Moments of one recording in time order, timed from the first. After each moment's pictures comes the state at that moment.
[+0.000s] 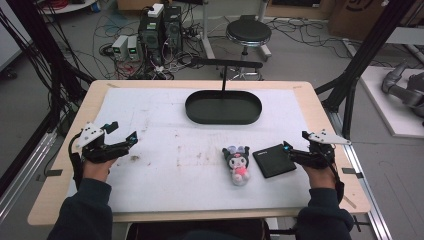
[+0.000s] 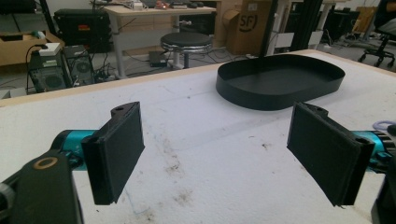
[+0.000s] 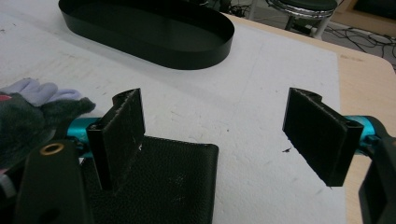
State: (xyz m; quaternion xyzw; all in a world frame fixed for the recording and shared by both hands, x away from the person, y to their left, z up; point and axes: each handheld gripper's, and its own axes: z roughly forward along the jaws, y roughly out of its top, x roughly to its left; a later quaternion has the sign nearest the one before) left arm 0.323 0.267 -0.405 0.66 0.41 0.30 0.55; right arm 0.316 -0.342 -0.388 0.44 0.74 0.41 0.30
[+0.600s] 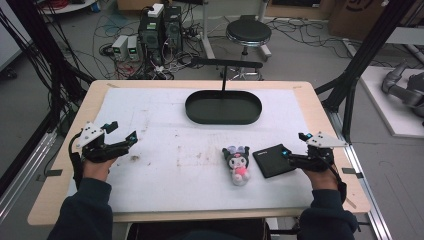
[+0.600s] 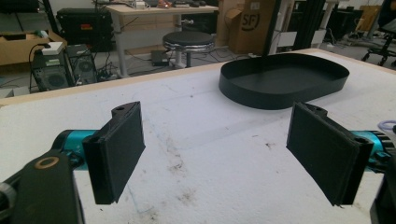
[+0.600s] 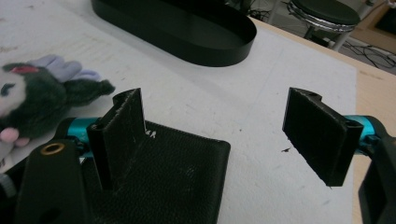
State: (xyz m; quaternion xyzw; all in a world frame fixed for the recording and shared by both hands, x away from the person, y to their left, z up) left arm 0.324 0.269 -0.406 0.66 0.41 0.31 0.55; right arm 0.311 -0.341 -0.390 0.38 0.78 0.40 0.30
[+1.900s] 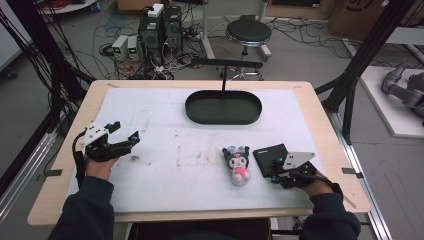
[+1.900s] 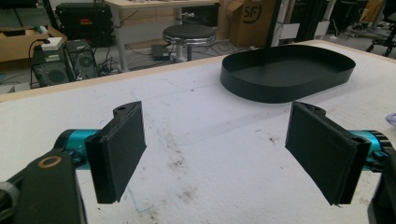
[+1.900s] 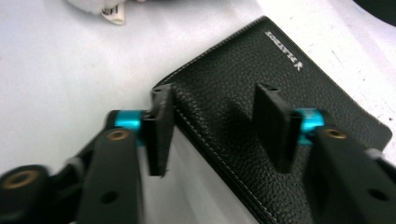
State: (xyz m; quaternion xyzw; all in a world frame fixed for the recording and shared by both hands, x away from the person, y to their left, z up) left arm 0.330 0.264 -0.410 0.67 0.41 0.31 0.54; right arm 0.306 -0.316 -0.433 0.17 0.92 0.31 0.19
